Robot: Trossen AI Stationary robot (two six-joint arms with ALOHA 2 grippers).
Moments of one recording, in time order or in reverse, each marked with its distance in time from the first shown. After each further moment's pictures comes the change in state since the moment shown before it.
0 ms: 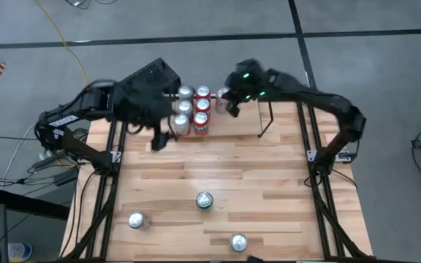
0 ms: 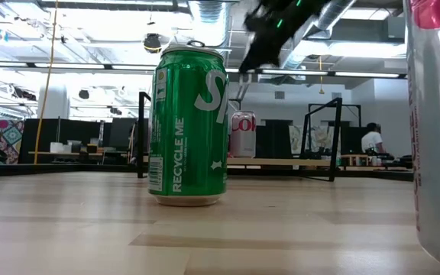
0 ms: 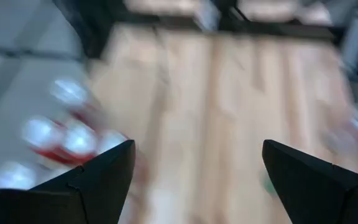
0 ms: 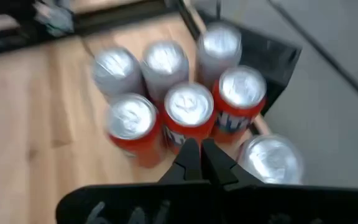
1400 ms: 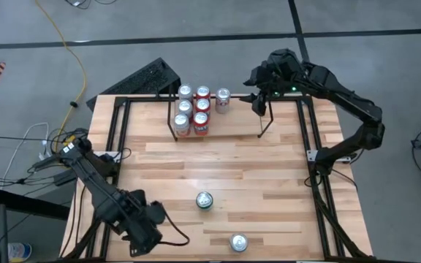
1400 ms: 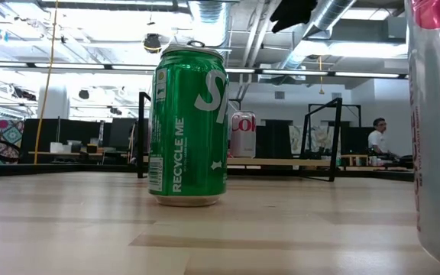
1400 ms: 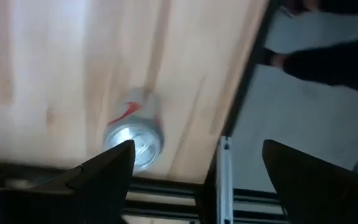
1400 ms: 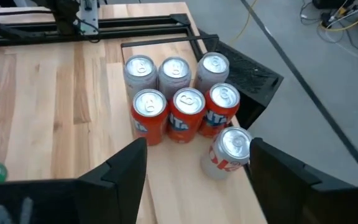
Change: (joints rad) left arm -0.818 0.372 0.000 -0.367 0.180 -0.999; right arm 0.005 -0.207 0.106 -0.270 -0.005 -0.145
